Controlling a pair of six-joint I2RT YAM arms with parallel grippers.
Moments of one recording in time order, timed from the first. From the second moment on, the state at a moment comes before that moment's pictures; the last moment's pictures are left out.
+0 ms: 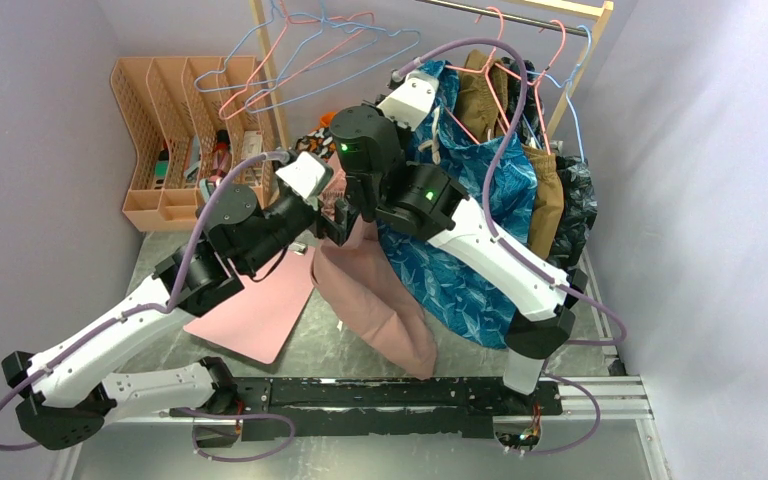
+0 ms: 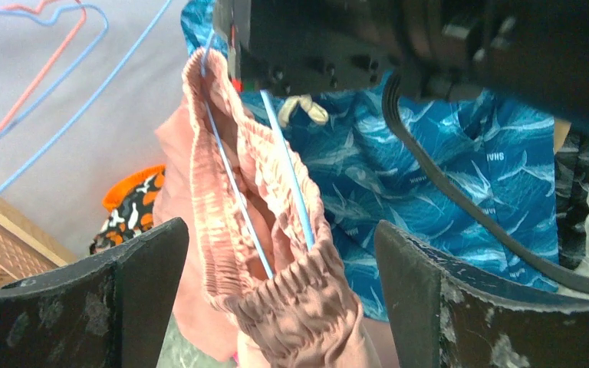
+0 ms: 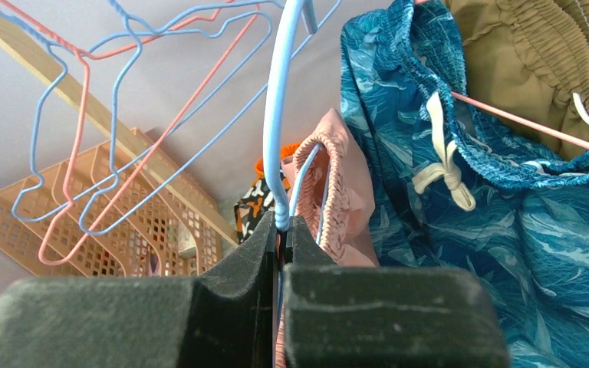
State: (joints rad) left arm -0.94 1.03 1.23 -0.15 -0.22 0.12; right arm 1.07 1.78 2.22 -0.64 1.22 0.53
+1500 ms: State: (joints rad) left arm -0.95 1.06 1.26 -0.40 -0.36 -0.20; right arm 1.08 1.81 2.19 -0.54 1.21 0.50
